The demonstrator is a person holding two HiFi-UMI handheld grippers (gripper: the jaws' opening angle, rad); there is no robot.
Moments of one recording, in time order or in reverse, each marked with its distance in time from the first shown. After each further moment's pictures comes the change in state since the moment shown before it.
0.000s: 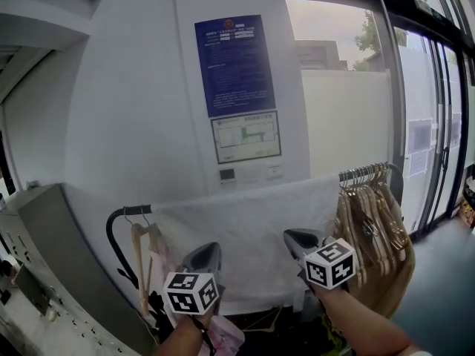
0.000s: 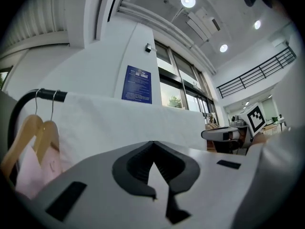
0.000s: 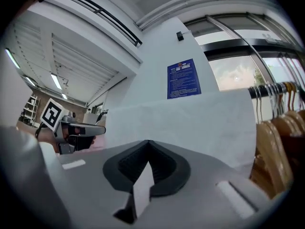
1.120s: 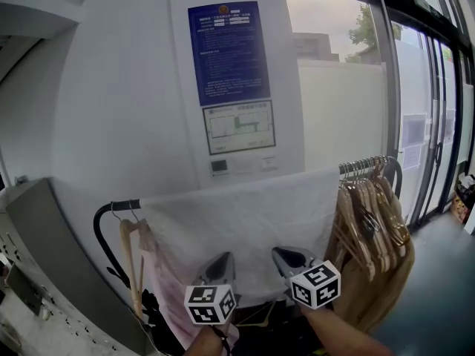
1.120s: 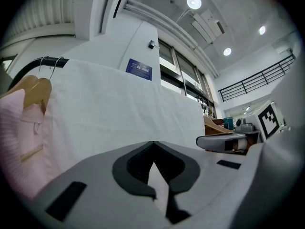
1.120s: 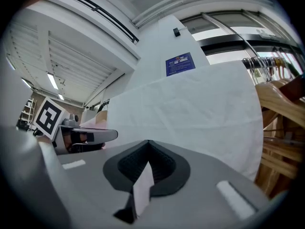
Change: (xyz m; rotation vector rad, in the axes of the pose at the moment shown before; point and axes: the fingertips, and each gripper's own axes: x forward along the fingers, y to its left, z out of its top) left arm 0.022 -0.023 -0.069 -0.073 0.010 -0.012; right arm 0.013 0.028 -0.067 0.036 0.020 -0.024
